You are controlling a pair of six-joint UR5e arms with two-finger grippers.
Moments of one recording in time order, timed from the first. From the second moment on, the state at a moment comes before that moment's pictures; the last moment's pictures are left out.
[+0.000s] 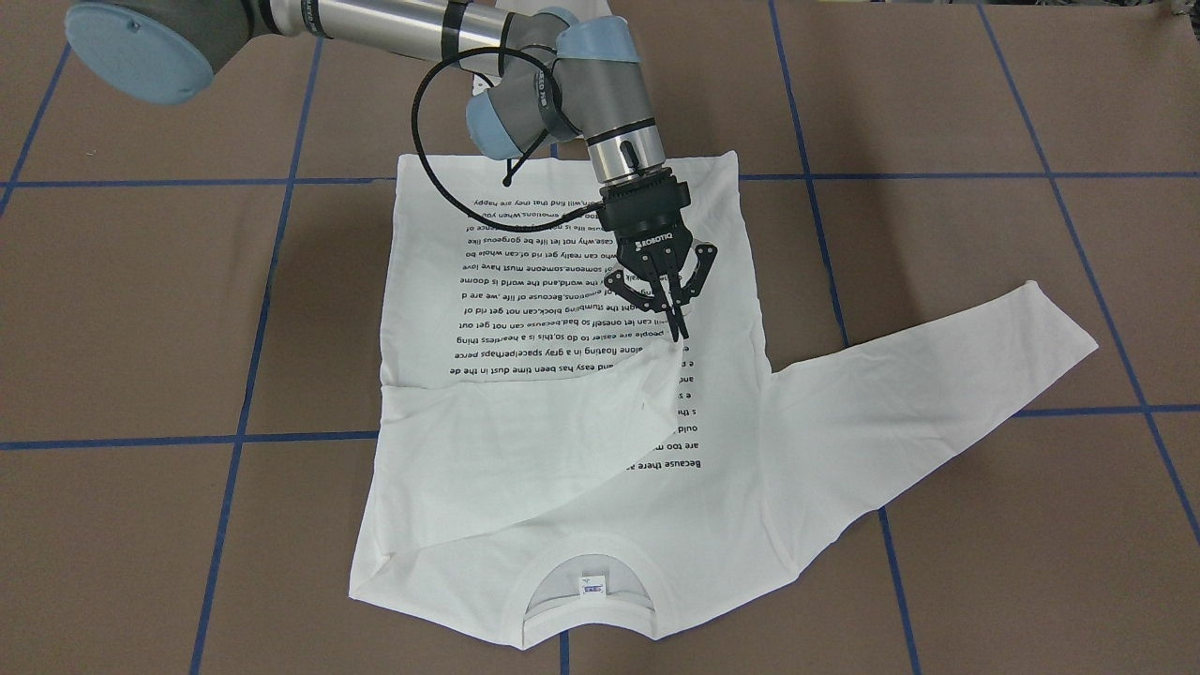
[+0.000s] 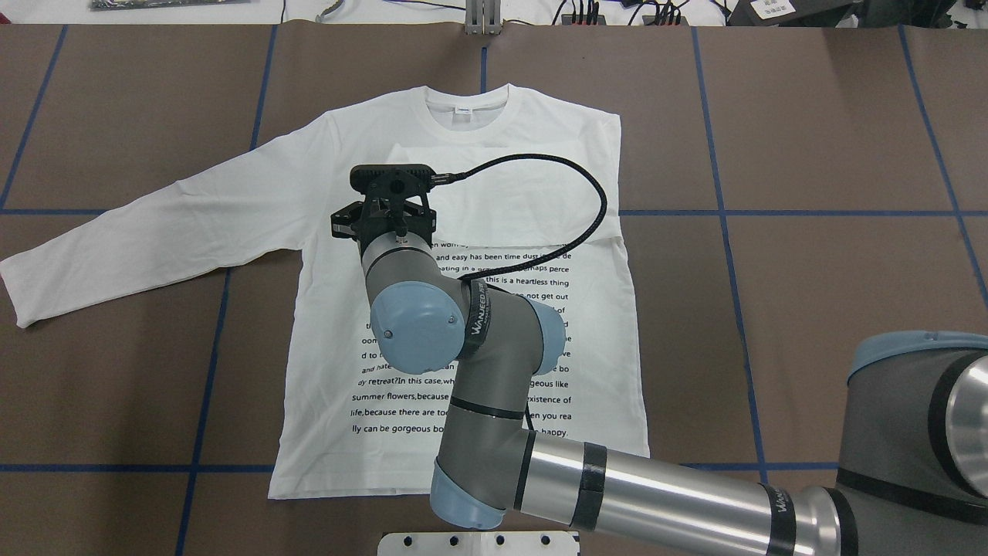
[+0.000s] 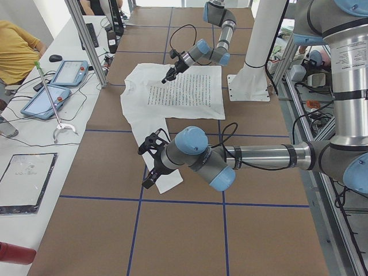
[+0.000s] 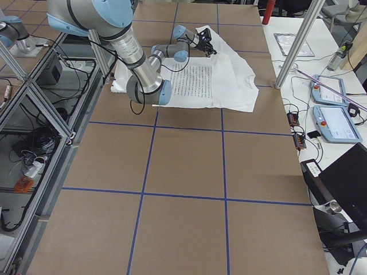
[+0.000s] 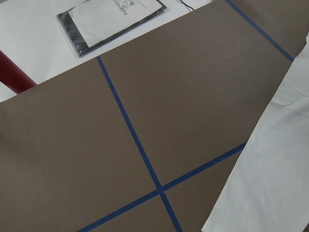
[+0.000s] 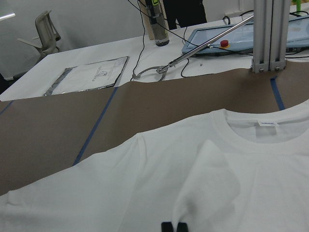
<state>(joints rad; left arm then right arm) -1.60 -1.38 -1.69 -2.35 -2.32 0.00 0.32 -0.61 1.28 -0.94 1.02 1.19</state>
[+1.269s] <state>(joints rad) -1.60 -1.39 -1.67 -2.39 -2.32 -0.03 0.51 -0.42 1.28 -1.55 1.51 1.26</state>
